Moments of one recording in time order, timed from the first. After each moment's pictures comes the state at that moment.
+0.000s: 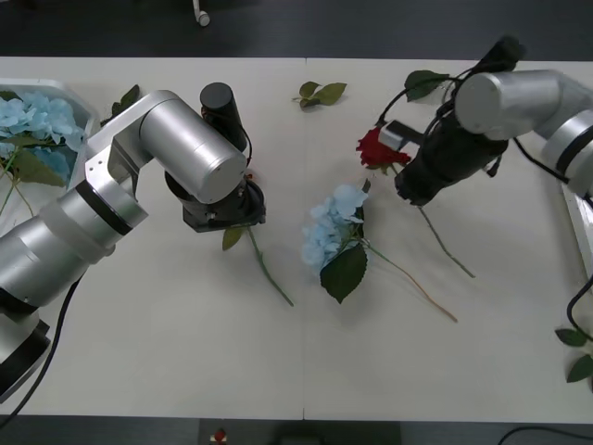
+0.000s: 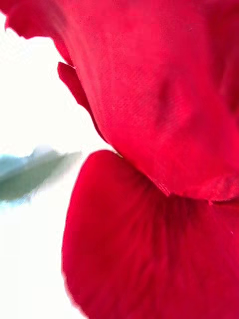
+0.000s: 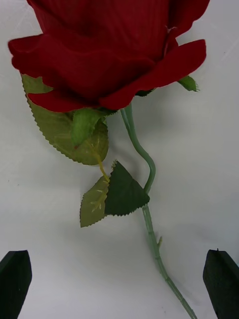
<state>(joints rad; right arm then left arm) -0.99 -0.67 0.74 -0.98 -1.26 1.19 2.05 -0.80 0.47 -0.64 -1.48 0.63 1.52 -0.66</state>
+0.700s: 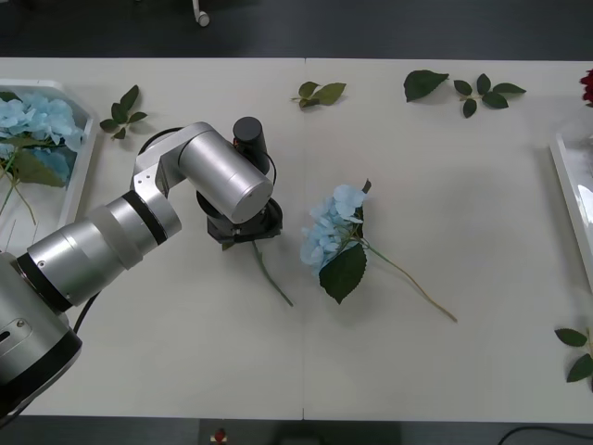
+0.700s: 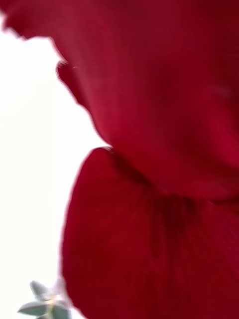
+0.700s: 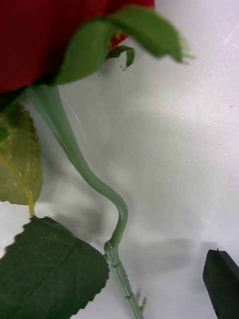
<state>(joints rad) -1.03 -1.24 0.76 -0.93 -1.41 1.24 2.05 -0.86 0.38 -0.77 -1.21 0.62 1.32 -0.67</state>
